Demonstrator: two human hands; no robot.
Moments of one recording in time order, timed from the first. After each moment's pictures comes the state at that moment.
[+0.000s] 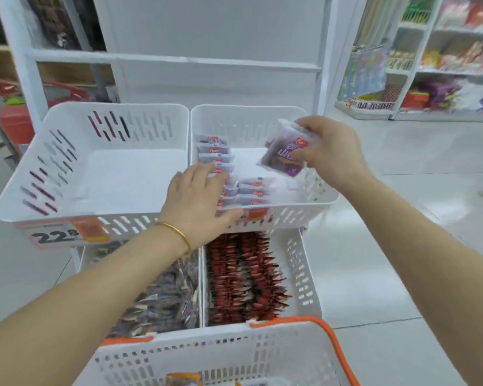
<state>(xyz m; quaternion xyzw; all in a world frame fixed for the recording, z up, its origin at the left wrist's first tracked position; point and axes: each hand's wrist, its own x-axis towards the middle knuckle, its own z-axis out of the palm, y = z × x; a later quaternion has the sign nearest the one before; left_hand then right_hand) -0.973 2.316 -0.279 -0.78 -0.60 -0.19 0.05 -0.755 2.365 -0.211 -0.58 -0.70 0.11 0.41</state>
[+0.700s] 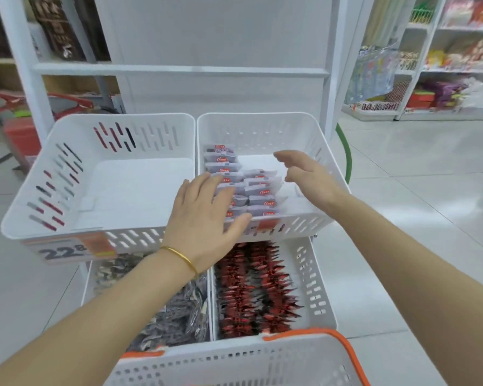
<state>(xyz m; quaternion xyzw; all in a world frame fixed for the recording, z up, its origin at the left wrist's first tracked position) -0.978 2.314 -0.283 -0.78 -0.58 -0.20 0.07 -0.776 2.386 -0.251 -0.51 -0.70 0.34 0.38</state>
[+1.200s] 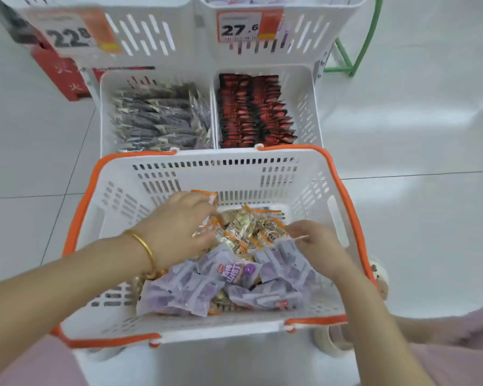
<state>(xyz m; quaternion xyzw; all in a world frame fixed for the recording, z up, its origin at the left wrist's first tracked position) -0.994 2.060 -0.393 -0.80 -0.56 0.06 -0.21 -0.731 2.064 -0.479 -0.65 -0.60 0.44 0.15</state>
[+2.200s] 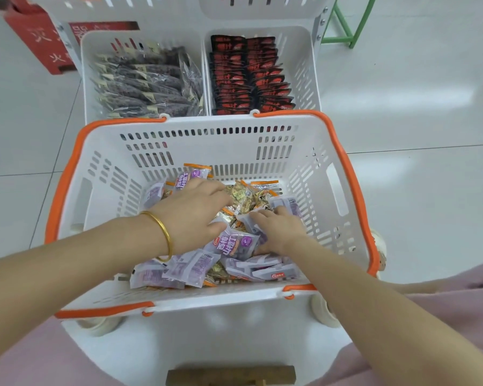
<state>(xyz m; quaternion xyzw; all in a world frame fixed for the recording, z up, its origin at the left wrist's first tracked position) -0.967 2.037 -0.416 -0.83 -0.51 0.09 -0.21 -0.769 2.063 -0.561 -0.54 -0.80 0.18 -0.18</state>
